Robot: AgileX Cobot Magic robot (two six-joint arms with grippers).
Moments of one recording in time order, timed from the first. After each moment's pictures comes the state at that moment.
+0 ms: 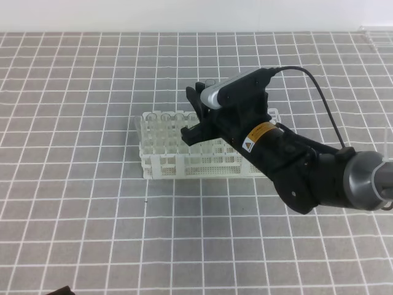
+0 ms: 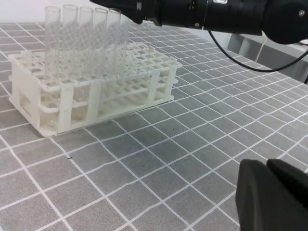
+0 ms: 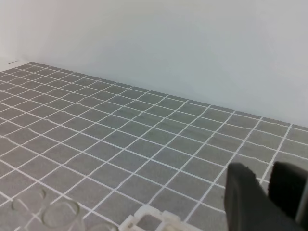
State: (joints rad) left arm -0.86 0.01 0.01 0.11 0.19 -0.29; right arm 0.63 1.90 -1.05 -0.02 -0.73 0.07
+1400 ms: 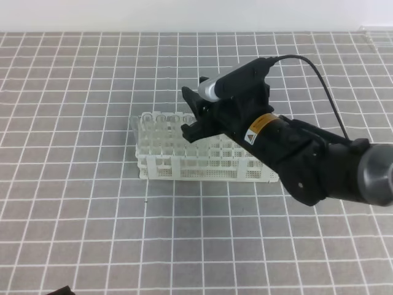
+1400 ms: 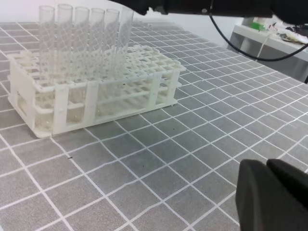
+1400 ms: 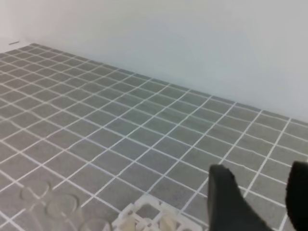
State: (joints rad) left arm -0.86 0.01 0.01 0.11 0.19 -0.29; right arm 0.63 1.81 -1.05 -0.04 -0.59 0.05
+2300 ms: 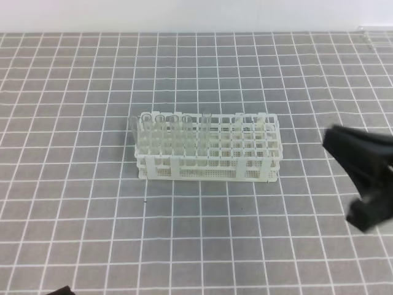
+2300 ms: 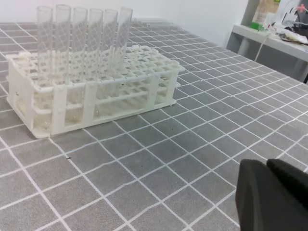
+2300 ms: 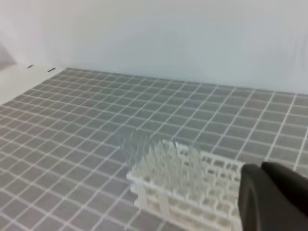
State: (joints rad) left arm -0.86 0.01 0.01 0.11 0.19 -0.29; right arm 0.63 0.88 -0.57 -0.09 -0.12 0.23
